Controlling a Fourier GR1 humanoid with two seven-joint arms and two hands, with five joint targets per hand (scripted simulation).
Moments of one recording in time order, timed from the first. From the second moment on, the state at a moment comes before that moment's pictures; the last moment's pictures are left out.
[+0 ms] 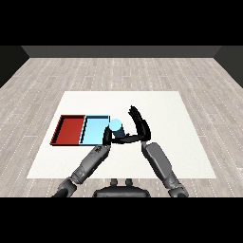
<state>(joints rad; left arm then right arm) -0.49 0.02 -0.51 -1.04 0.34 0.59 -0.49 -0.41 -0.04 0.32 -1.46 -0.24 -0.22 -0.19</state>
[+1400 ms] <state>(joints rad) -0.80 0.23 -0.25 -0.30 0.19 0.48 -0.28 -0.18 -0.14 0.08 -1.64 -0.37 -0.08 -0.26</state>
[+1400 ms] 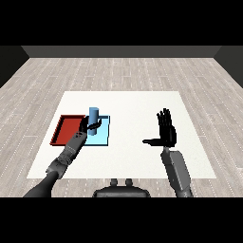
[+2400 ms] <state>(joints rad) -0.86 0.16 -0.16 -0.05 0.19 0.59 -0.22 -0.19 -0.15 0.02 -1.58 -0.40 -0.02 -0.29</state>
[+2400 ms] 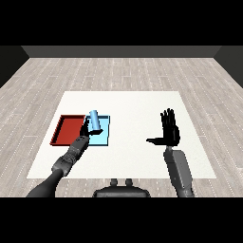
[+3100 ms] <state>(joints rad) -0.78 0.16 -0.09 -0.52 0.31 0.29 -0.70 -0.14 -0.19 0.04 -1.60 -0.37 0.01 -0.28</state>
